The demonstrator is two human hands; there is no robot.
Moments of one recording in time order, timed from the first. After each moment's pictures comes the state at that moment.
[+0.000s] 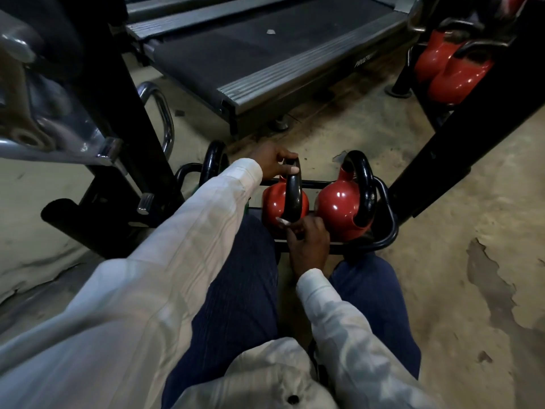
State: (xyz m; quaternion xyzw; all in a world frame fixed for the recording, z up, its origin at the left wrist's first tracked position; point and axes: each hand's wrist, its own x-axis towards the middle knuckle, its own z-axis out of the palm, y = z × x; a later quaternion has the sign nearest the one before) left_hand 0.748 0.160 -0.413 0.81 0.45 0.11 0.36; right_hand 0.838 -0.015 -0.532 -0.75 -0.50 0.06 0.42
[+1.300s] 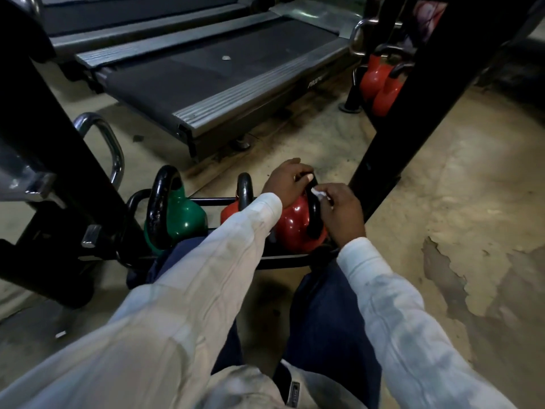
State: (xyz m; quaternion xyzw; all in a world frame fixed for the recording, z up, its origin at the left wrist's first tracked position) left_hand 0.880 0.111 -0.424 0.80 0.39 0.29 0.35; right_hand 0.992 -0.004 -0.423 -0.72 -0.57 0.02 0.40
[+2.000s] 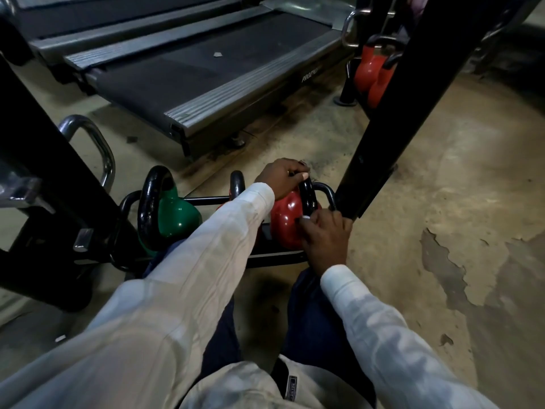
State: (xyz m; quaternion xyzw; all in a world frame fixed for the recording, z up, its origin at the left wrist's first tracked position) left_hand 0.887 0.132 -0.429 0.83 0.38 0.21 0.36; right_hand 0.971 -0.043 -0.481 -0.73 -0.62 -0.19 0.24
